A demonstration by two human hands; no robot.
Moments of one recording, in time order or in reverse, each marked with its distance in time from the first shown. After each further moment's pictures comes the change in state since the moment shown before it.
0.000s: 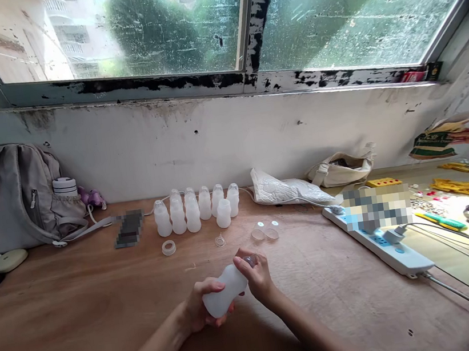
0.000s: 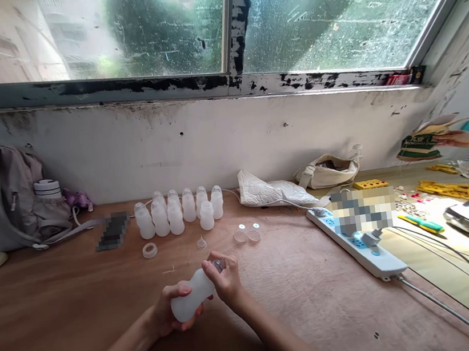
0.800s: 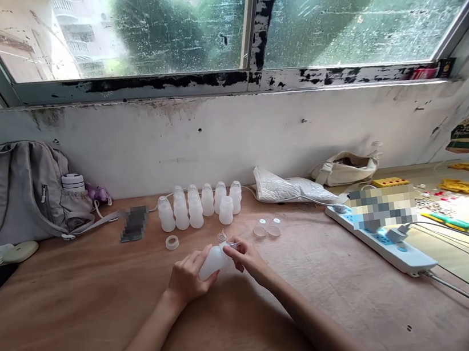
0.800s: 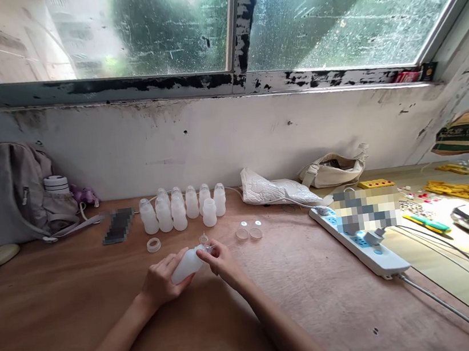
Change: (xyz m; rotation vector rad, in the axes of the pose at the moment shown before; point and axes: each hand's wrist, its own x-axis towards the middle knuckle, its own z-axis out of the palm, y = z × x) left_hand -0.016 0.018 -0.023 1.648 0.740 0.558; right_hand 0.023 0.018 -0.002 0.071 -0.228 0.244
